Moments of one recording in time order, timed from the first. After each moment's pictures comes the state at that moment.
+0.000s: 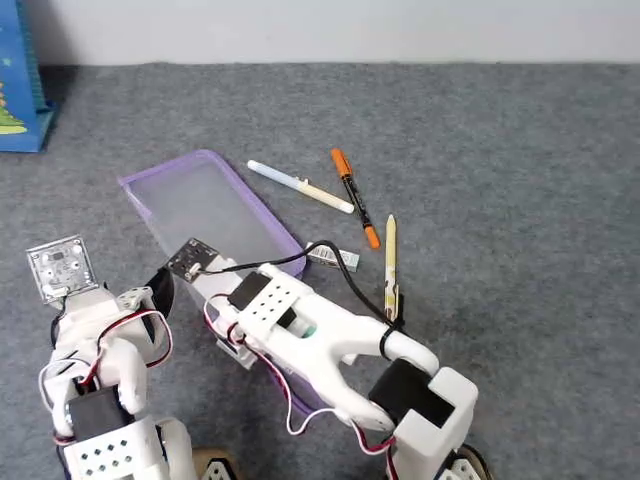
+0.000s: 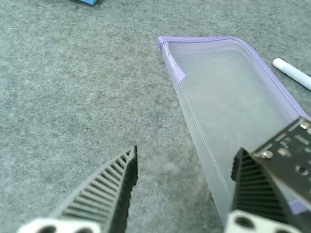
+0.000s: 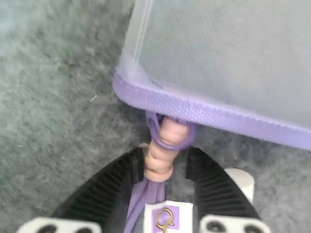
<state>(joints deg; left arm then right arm) -23.7 -81.3 74.6 59.8 6.5 -53.6 13.0 17.8 59.8 1.2</state>
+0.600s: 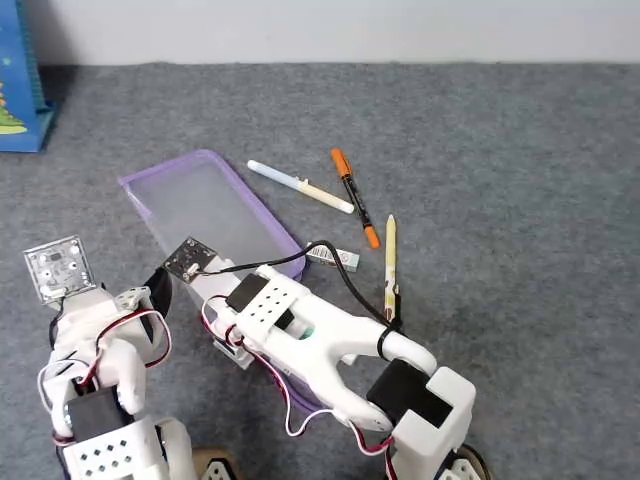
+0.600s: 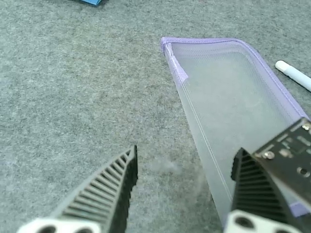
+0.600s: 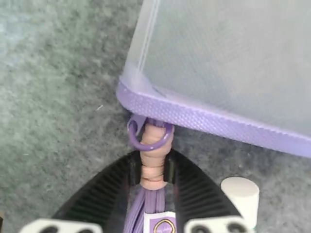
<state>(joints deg) -23.8 -81.3 74.6 59.8 6.7 -54.0 13.4 17.8 58.4 1.2</state>
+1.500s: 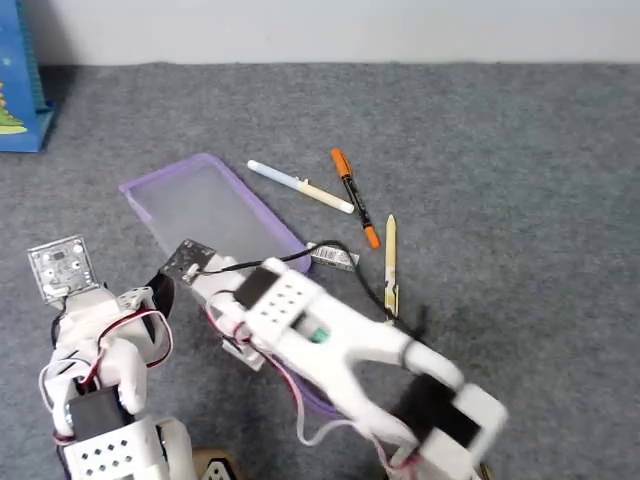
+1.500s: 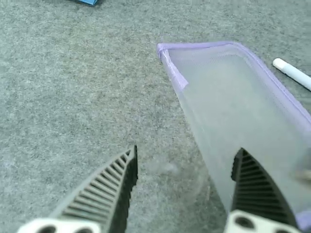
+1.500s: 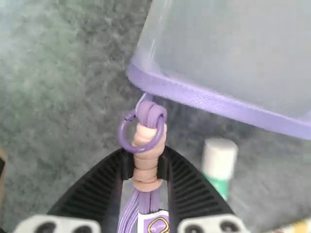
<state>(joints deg) -23.6 -81.3 74.6 59.9 6.5 -52.3 0.0 21.3 67.7 6.9</state>
